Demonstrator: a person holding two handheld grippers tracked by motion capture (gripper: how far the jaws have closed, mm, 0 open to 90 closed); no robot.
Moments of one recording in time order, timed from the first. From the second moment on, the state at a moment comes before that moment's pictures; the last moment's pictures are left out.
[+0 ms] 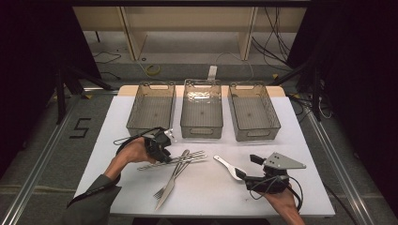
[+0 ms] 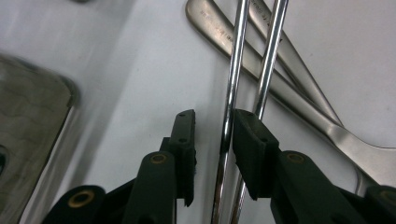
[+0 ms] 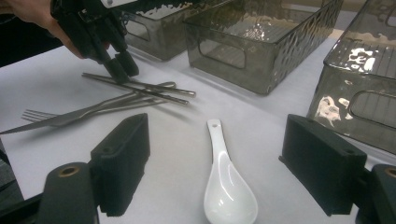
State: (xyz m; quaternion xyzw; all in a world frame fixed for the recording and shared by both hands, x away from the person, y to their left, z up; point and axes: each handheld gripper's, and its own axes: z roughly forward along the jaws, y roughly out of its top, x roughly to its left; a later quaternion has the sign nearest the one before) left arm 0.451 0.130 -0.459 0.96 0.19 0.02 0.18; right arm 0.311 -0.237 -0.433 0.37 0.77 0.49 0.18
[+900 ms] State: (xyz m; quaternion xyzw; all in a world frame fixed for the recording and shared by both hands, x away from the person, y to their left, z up) left arm 0.445 0.122 -0.459 0.97 0.14 0.06 0.17; right arm 0.312 -0.235 -0.434 0.37 0.77 0.49 0.17
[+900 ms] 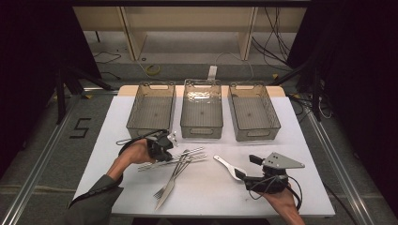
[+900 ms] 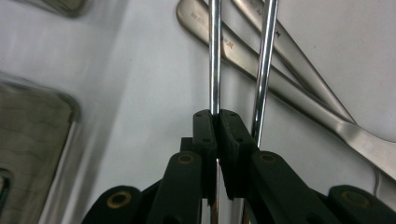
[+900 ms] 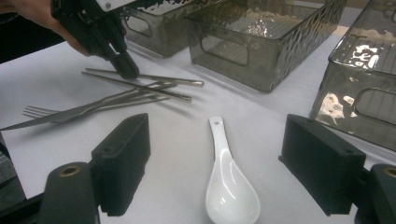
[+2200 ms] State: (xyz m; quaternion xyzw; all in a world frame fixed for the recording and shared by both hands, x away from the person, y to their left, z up) left arm 0.476 0.165 -0.373 0.89 0.31 0.11 0.33; right arm 0.314 -0.239 -0.434 0.38 0.77 0.49 0.17
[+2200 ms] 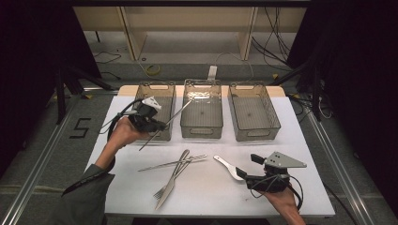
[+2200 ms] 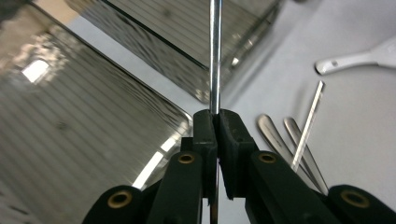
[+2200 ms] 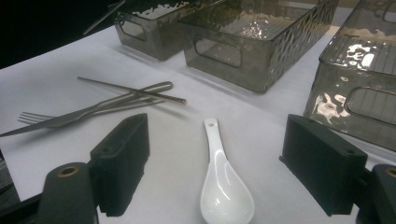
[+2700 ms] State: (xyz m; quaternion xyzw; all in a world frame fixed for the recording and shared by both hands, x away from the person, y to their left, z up) left arm 0.511 0.173 -0.346 0.86 0.35 0.15 0.33; right arm 0.315 -0.240 -0.434 0.38 0.76 0.50 0.17
